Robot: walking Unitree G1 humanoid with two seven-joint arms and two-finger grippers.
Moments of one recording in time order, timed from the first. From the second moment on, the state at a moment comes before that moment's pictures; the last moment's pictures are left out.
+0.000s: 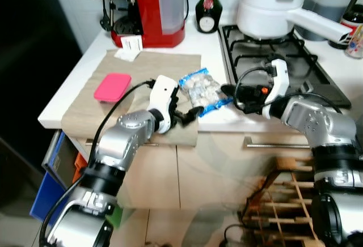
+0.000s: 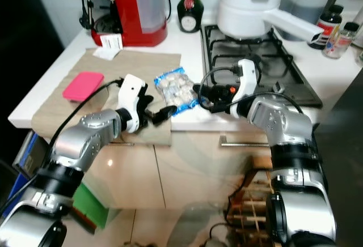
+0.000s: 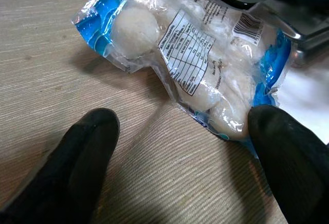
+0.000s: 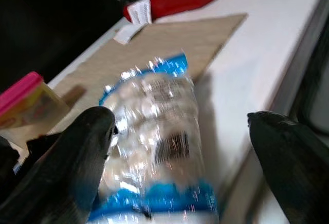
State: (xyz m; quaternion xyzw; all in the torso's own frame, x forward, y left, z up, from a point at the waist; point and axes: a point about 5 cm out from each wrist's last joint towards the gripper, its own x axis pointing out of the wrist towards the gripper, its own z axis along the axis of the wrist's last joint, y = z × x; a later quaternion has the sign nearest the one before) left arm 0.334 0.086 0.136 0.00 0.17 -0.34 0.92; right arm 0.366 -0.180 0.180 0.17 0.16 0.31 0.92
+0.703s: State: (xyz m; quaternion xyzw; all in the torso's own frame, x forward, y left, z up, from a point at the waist) left arm 0.322 0.081 0.150 -0.02 0.15 -0.37 0.92; right arm 0.397 -0.177 0.204 0.10 0.15 0.34 0.92
